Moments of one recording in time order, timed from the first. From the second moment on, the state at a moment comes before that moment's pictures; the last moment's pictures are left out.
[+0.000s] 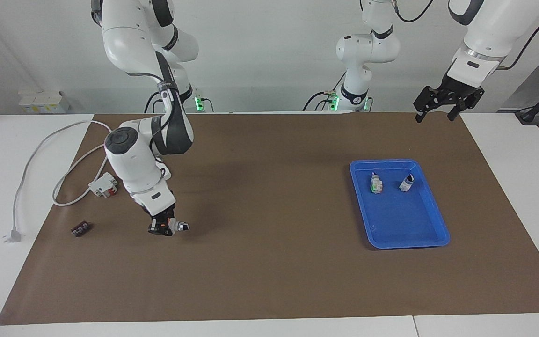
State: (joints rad) left arm -0.10 -0.11 0.06 -1.68 -0.02 1.59 -0.04; right arm 0.02 0.38 0.13 -1.73 0.05 2.27 -1.37
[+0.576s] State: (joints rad) left arm -0.10 -0.11 0.06 -1.68 -0.02 1.59 -0.04; right arm 0.08 0.20 0.20 -1.73 0.23 2.00 -1.36
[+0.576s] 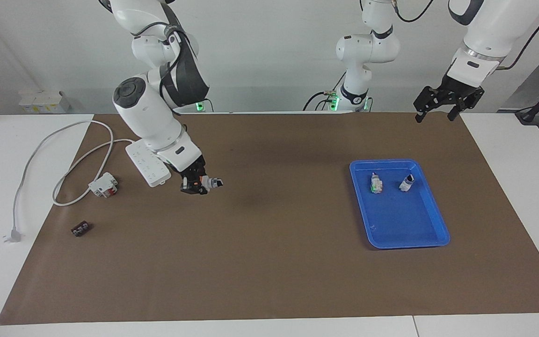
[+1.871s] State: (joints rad) left arm -0.10 -0.11 0.04 -1.68 -0.02 1.59 -0.04; right arm 0.21 0.12 0.21 -1.73 0.46 1.97 -1.28
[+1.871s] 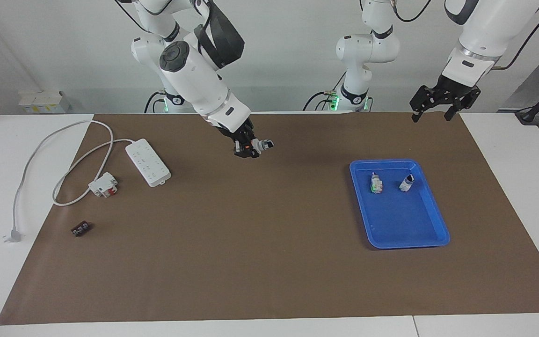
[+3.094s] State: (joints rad) left arm -0.18 -0.13 -0.07 -1.80 -0.61 1.84 -0.83; right arm 0.18 0.06 0.21 -1.79 0.62 1.97 -1.37
